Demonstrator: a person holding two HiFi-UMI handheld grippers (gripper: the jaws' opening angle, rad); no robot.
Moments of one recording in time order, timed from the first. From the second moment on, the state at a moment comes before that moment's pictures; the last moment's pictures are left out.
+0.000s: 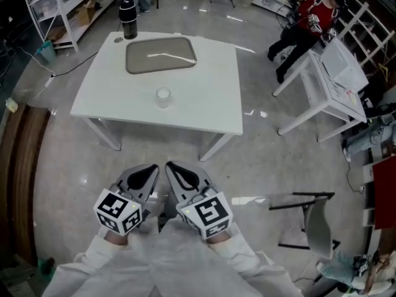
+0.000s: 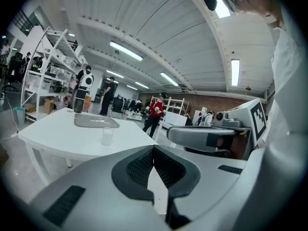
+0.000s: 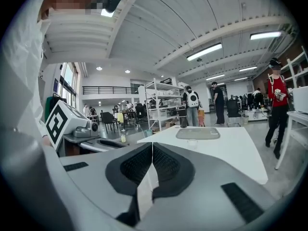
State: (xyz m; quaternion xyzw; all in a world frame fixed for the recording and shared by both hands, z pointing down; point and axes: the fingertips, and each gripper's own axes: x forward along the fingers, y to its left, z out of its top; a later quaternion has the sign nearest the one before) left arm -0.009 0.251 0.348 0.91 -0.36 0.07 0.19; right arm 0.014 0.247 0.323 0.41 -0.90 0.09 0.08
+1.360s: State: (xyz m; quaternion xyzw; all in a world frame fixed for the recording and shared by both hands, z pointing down) left arm 0.013 -0.033 0.358 0.87 -0.45 0.06 0.19; right arm 0.038 -0.036 0.345 0.32 -0.94 0.10 0.09
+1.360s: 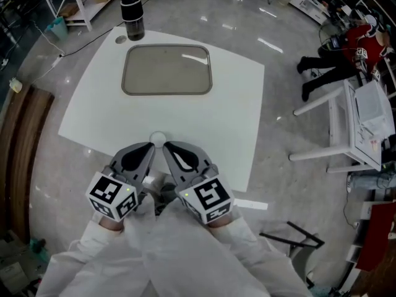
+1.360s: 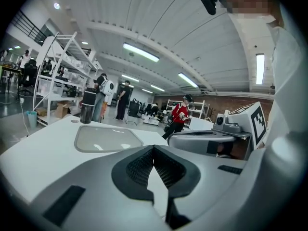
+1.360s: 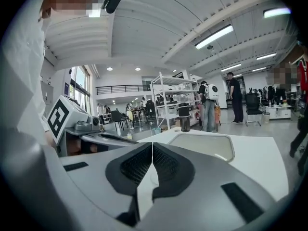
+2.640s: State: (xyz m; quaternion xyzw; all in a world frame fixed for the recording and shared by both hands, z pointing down) left arm -0.029 -0.050 0.385 0.89 -0.39 0.11 0.22; right arm 0.024 -0.049 0.370 0.36 -0.91 0.16 0.11
